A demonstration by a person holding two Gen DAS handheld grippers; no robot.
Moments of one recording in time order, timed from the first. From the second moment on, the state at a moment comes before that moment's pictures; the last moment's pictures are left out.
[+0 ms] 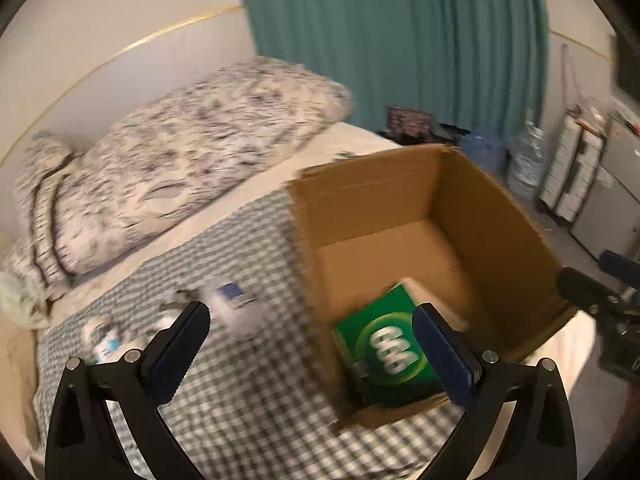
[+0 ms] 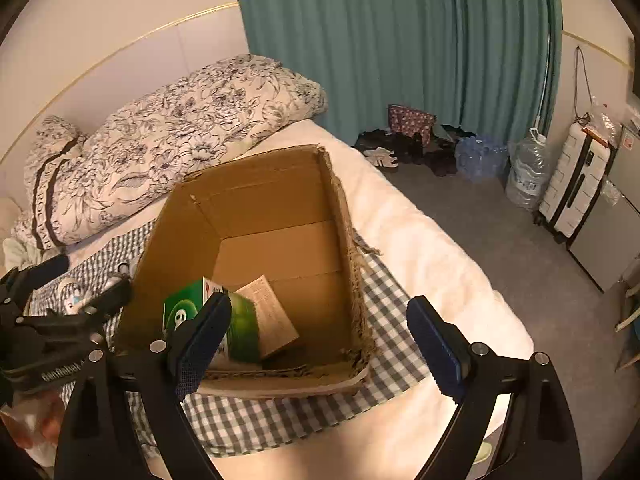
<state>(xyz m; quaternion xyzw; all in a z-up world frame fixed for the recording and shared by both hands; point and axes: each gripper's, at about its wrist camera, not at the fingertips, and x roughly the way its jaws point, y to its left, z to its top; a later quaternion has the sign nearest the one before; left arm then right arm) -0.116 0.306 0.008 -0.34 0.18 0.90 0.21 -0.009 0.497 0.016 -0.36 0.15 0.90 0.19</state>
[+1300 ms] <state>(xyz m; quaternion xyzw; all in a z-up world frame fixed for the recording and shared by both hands) -0.095 -0.120 -0.045 -0.36 0.01 0.93 -0.07 -0.042 0.150 0.002 -0.31 -0.02 0.95 -0.02</state>
